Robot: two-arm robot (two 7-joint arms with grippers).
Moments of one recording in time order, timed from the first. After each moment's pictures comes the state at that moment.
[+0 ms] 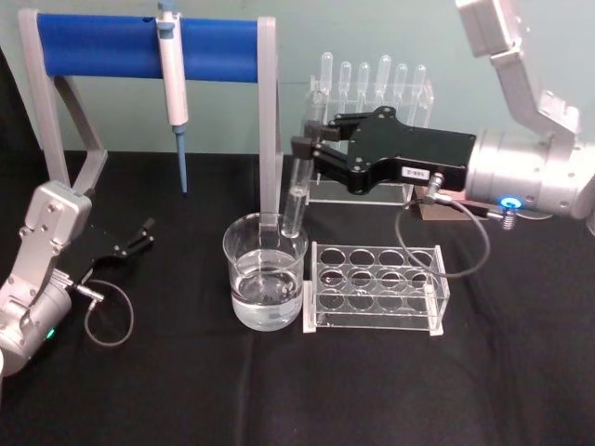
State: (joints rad) left arm -0.20 0.60 0.45 -1.41 -0.25 -0.12 0.03; right arm 0.63 0.64 -0.62 -1.70 0.69 0.32 0.61
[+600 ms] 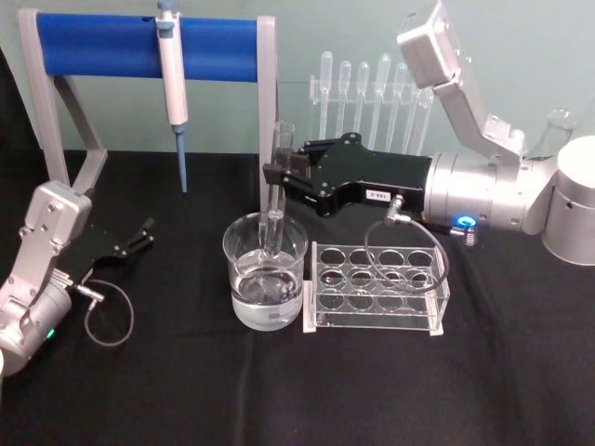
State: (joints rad) left arm -0.20 0.60 0.45 -1.41 -0.25 -0.12 0.03; right arm 0.66 0.57 -0.70 -1.62 0.64 0.31 0.59
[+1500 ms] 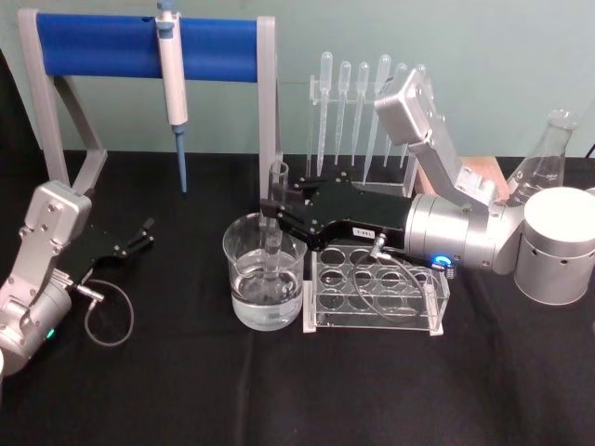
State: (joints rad) left arm -0.20 0.60 0.45 -1.41 -0.25 -0.12 0.03; right arm 0.58 0.51 -0.70 -1.52 0.53 0.21 0.58
